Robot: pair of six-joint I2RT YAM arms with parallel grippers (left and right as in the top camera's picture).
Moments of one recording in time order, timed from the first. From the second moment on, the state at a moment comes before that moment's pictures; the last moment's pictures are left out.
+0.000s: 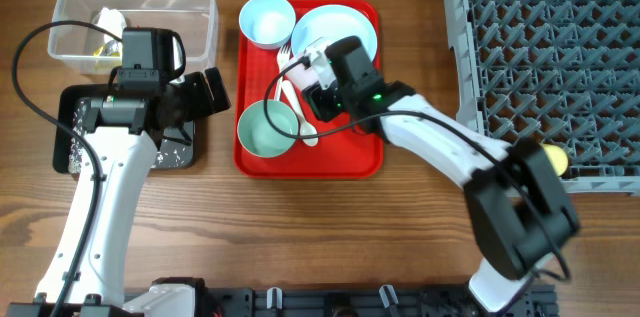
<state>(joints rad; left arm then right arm) -0.04 1.38 1.20 -0.89 0.00 -0.34 0.57 1.84 1.20 -0.22 -0.12 -0.02</state>
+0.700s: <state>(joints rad) -0.04 1.38 1.20 -0.87 0.00 -0.34 0.19 1.08 1.21 -1.12 -0.03 0.19</state>
